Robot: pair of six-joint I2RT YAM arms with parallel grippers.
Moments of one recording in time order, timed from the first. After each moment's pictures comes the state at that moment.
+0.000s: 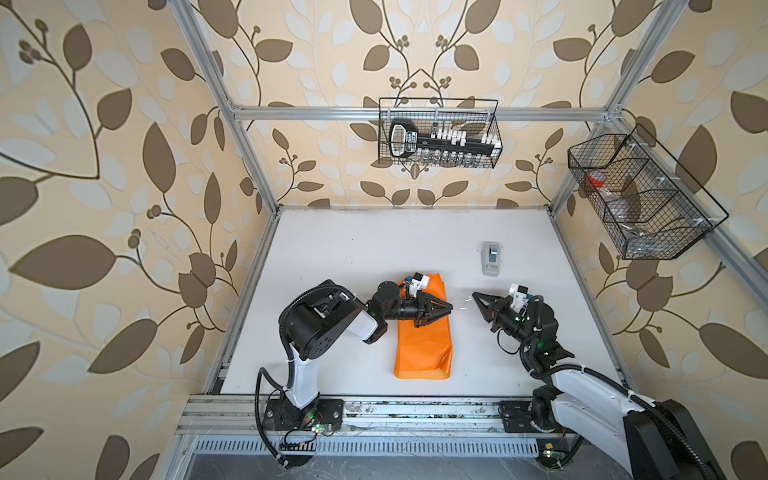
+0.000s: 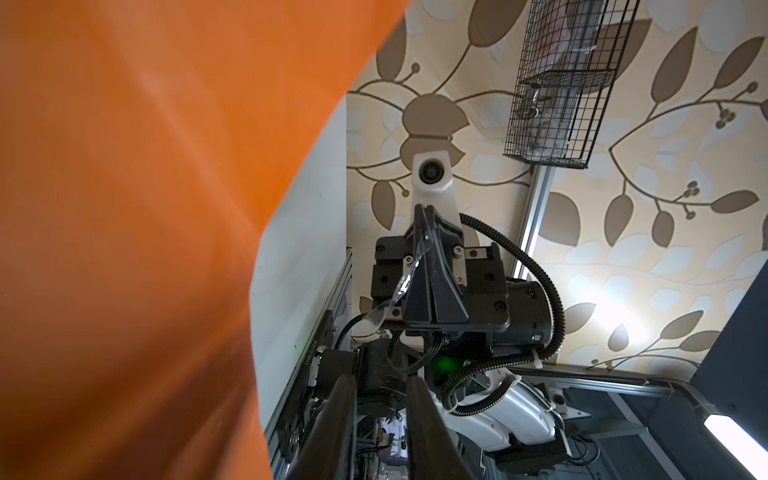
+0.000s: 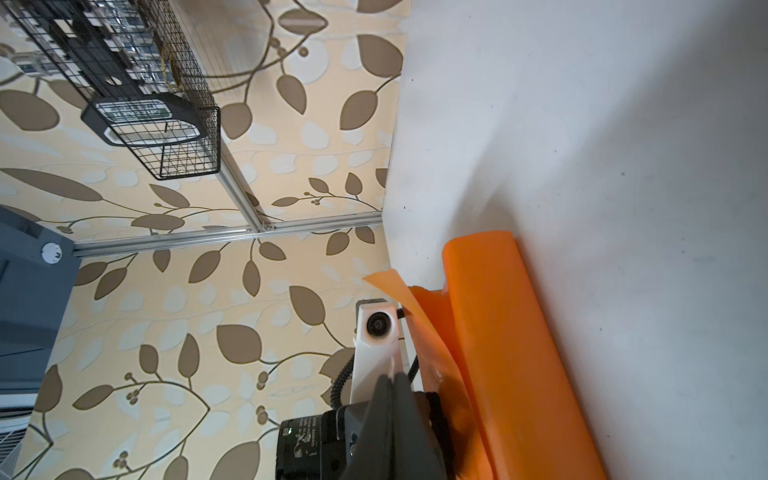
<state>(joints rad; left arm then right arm) -0.72 1.92 0.65 1.21 0.78 -1.55 0.25 0.96 0.14 0.60 -0.33 1.49</state>
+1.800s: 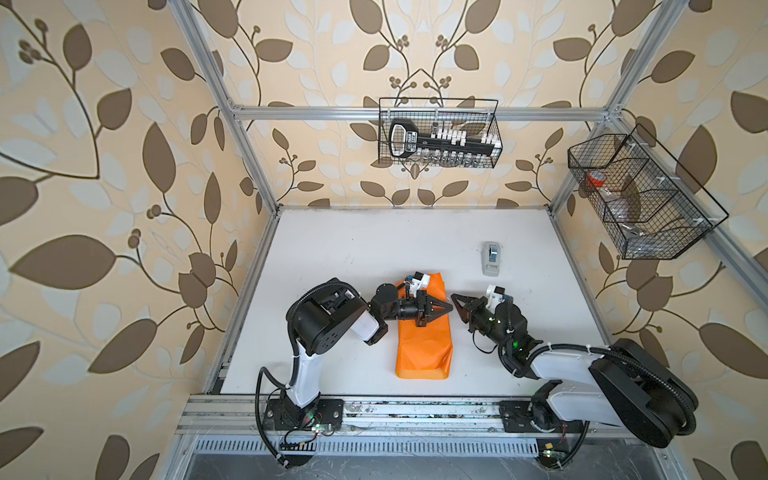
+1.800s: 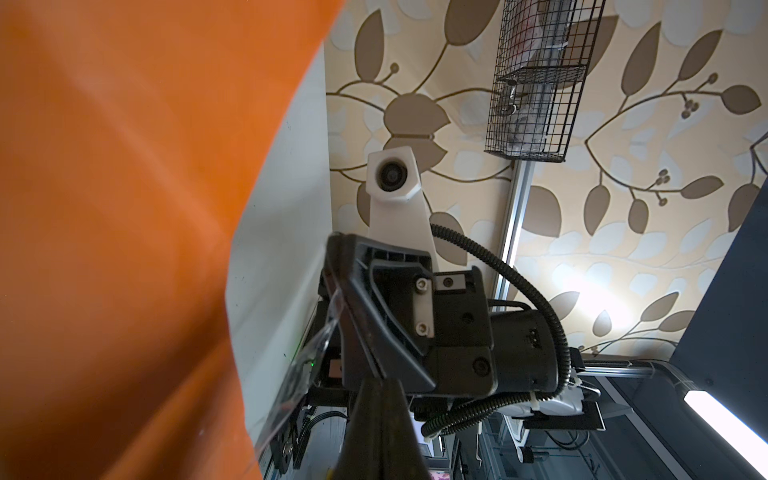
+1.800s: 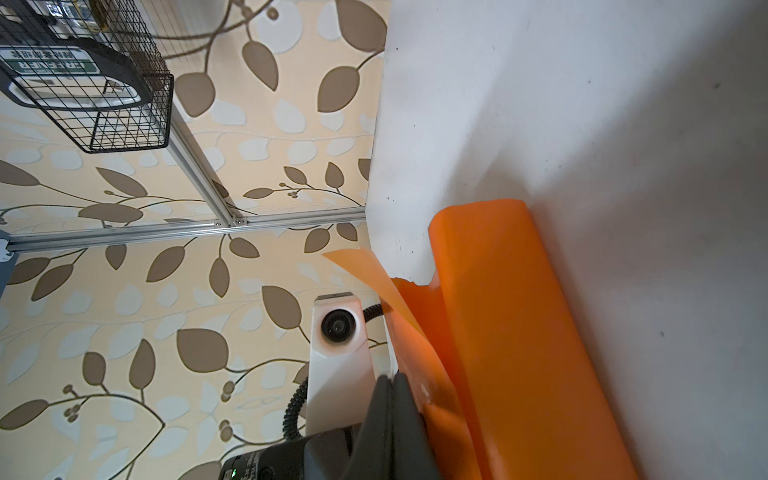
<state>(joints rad) -0.72 1.97 0.65 1.34 0.78 -1.58 0.55 1.31 0.19 0.88 -0.03 1.53</state>
